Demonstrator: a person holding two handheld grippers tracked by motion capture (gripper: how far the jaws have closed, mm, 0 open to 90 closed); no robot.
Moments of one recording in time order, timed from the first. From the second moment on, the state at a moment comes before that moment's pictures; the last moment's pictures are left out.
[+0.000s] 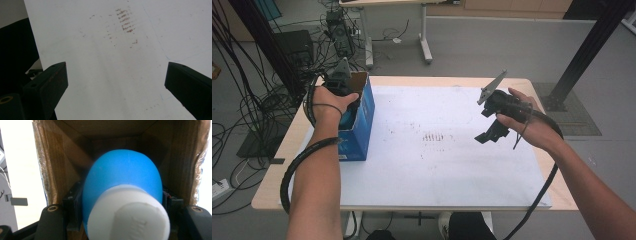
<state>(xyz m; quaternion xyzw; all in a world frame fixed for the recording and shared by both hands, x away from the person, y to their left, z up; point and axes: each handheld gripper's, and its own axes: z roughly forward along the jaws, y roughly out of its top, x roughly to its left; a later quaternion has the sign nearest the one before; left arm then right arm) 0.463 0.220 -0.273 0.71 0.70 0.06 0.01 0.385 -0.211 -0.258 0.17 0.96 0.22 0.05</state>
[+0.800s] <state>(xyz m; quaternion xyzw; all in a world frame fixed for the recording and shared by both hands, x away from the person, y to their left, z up) 0.464 0.220 -0.275 0.71 0.70 0.06 0.01 0.385 -0.211 -0.260 0.17 0.96 0.23 0.05</state>
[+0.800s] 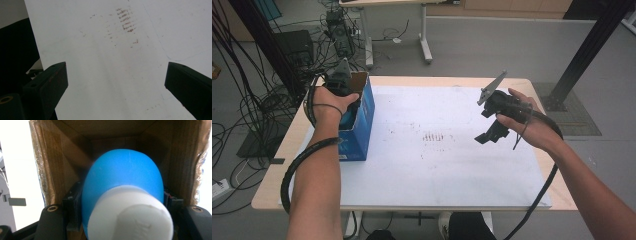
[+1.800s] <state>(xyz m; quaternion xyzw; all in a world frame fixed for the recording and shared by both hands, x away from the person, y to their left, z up) 0.463 0.219 -0.274 0.71 0.70 0.06 0.01 0.385 -0.210 -0.259 0.17 0.96 0.22 0.05</state>
